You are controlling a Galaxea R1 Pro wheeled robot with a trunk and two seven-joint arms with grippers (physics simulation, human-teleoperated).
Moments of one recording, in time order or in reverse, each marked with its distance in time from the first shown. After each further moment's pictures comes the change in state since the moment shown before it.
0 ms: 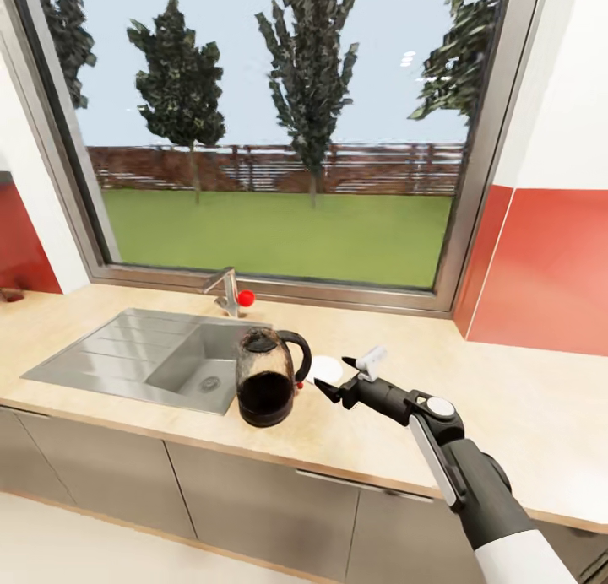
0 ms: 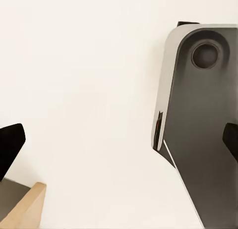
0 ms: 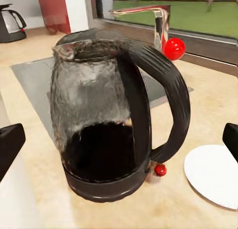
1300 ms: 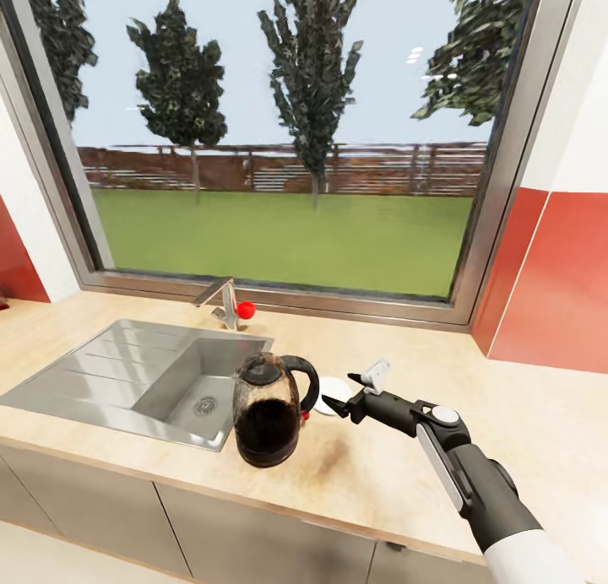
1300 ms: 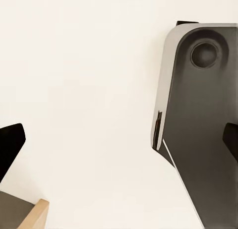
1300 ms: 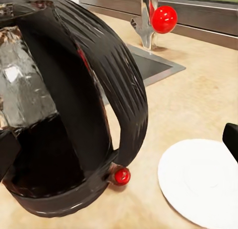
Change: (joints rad) left arm 0.000 -0.001 -0.003 0.001 0.000 0.000 -0.001; right arm 0.000 -0.041 0.003 0.100 -0.003 -0.003 0.046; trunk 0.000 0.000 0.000
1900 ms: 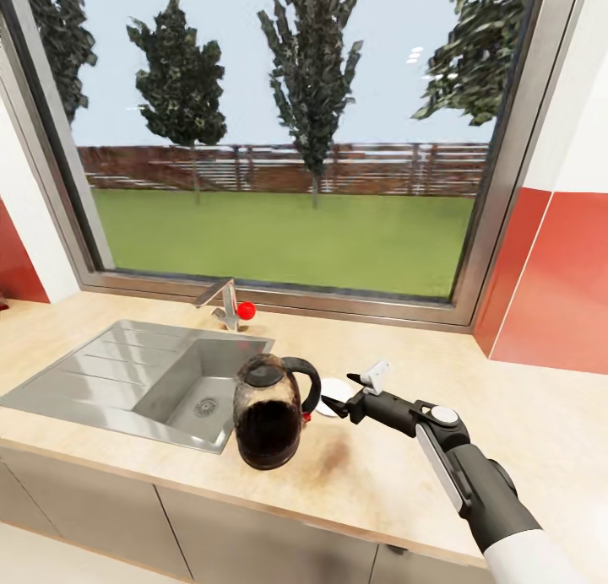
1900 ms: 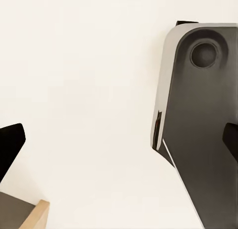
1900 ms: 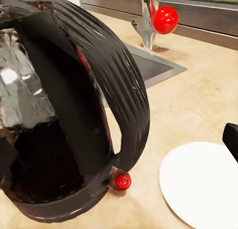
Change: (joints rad) left arm 0.000 0.000 0.000 0.000 0.000 0.000 -0.001; right arm 0.000 0.002 0.003 0.000 0.000 0.000 -0.001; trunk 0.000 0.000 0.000
